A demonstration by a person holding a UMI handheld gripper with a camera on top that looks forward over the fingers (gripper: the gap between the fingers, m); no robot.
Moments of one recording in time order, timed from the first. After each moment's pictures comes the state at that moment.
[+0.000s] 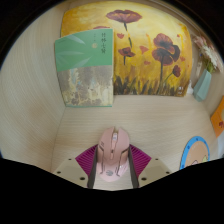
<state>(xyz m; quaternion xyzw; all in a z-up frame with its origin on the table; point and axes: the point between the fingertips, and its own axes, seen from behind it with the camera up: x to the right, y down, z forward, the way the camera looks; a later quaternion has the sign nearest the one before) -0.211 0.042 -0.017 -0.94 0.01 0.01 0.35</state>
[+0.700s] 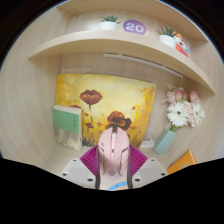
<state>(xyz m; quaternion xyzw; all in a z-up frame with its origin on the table) -0.043 0.045 0.263 -0.86 -0.06 -0.04 0.51</state>
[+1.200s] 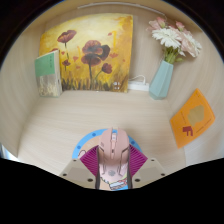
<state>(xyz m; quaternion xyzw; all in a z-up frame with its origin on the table) 0.078 -0.056 0.041 -0.94 -0.04 -0.01 0.35</state>
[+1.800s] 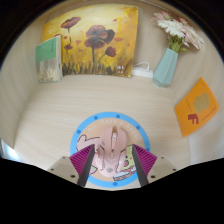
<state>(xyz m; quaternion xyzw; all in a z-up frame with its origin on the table) 0.073 -0.088 -0.001 -0.95 -0.04 -0.02 0.30</state>
